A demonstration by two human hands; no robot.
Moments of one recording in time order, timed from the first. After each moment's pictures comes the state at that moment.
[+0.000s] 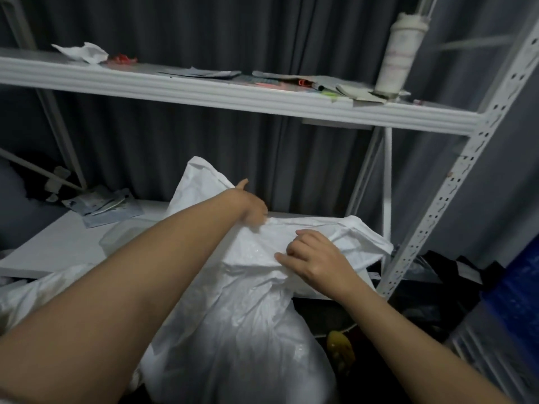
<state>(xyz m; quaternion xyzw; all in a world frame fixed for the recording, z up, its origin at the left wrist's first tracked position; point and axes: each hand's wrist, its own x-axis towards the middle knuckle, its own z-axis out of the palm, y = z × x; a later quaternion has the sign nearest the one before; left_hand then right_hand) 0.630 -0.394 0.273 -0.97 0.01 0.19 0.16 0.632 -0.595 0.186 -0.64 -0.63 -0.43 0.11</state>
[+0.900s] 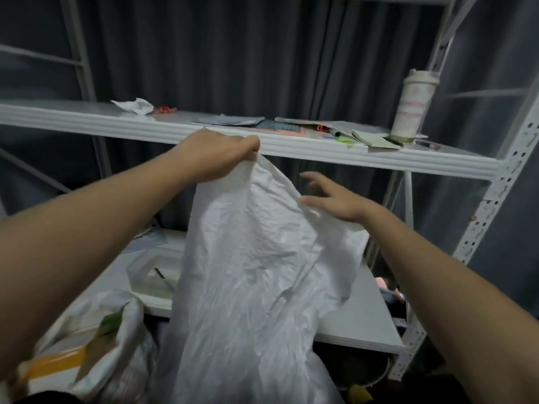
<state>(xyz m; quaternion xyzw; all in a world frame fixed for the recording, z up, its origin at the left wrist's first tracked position) 0.540 -0.325 0.413 -0.93 0.04 -0.29 0.23 0.693 -0.549 0.355 -0.84 -0.43 0.05 0.33</state>
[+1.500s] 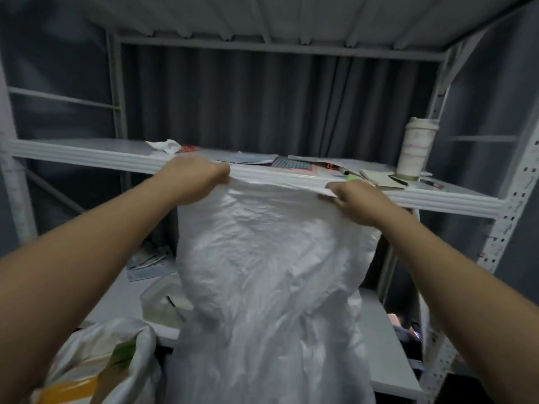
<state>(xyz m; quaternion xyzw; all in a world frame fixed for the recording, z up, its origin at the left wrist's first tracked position) 0.475 -0.294 0.443 -0.94 -0.12 -0.23 0.21 0.664 -0.552 0.427 -0.86 -0.46 -0.24 0.07</state>
